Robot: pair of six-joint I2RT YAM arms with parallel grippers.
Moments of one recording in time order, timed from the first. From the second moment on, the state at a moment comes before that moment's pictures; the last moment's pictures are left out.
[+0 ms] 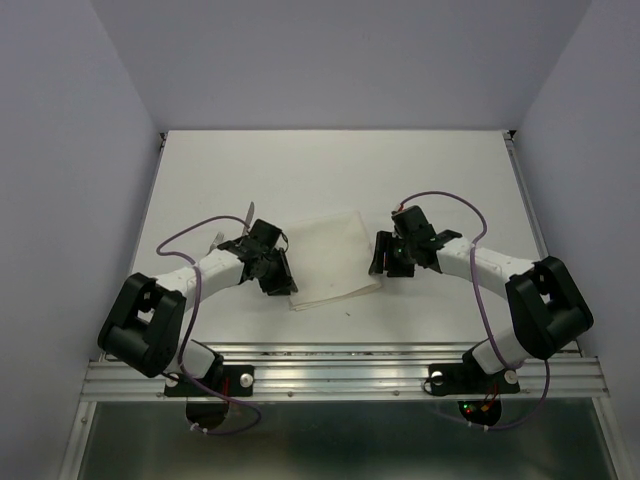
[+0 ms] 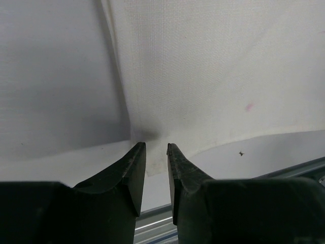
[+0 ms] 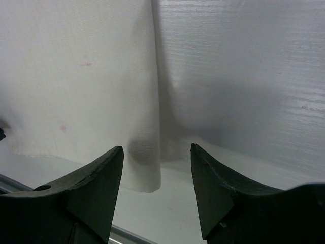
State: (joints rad) left arm -0.51 1.41 0.70 -0.43 0.18 -0.81; right arm 0.51 1.49 0.82 -0.33 -0.15 0.60
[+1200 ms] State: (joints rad) left arm -0.56 1.44 0.70 -0.43 0.18 -0.82; right arm 0.51 1.52 0.82 -0.33 -0.17 0.60
